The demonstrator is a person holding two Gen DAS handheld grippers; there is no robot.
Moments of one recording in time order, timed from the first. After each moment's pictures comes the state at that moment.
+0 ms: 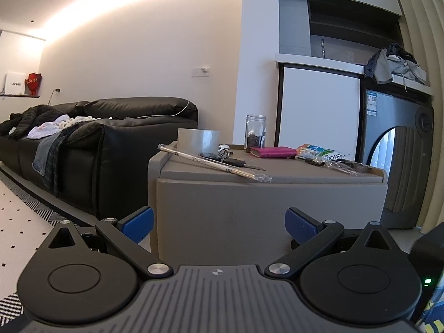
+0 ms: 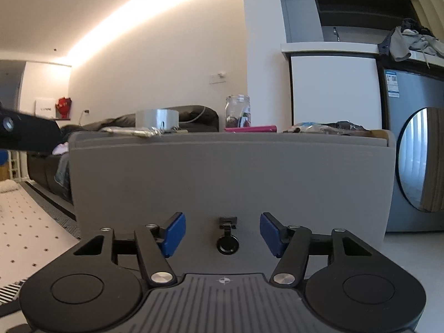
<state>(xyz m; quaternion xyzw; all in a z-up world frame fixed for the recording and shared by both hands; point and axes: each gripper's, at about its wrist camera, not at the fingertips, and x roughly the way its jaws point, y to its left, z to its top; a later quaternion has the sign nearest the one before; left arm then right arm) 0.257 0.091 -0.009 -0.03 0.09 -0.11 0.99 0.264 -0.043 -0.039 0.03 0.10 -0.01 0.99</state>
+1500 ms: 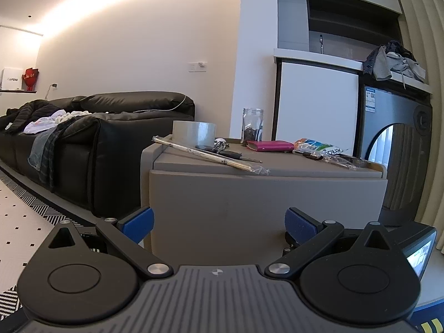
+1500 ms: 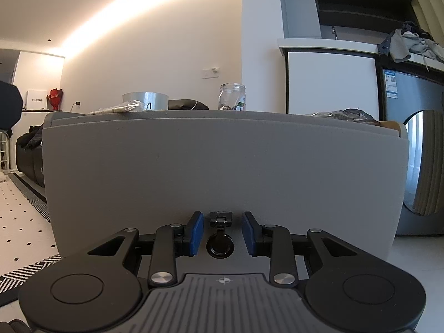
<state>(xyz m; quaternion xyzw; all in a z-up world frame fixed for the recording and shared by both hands) 0.264 0.086 -0.017 -0.03 0.10 -0.12 0.99 0.293 -0.039 -0.058 0.01 0.11 -0.04 0.99</state>
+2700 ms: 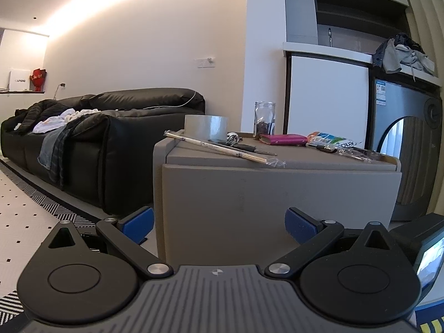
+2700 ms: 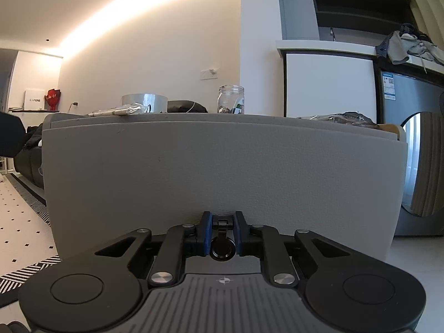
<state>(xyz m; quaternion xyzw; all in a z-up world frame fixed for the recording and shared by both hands) 0.271 0.088 -0.021 -0.02 0.11 -0.09 0.99 0.293 -0.034 -0.054 0.02 0.10 -0.04 0.99</state>
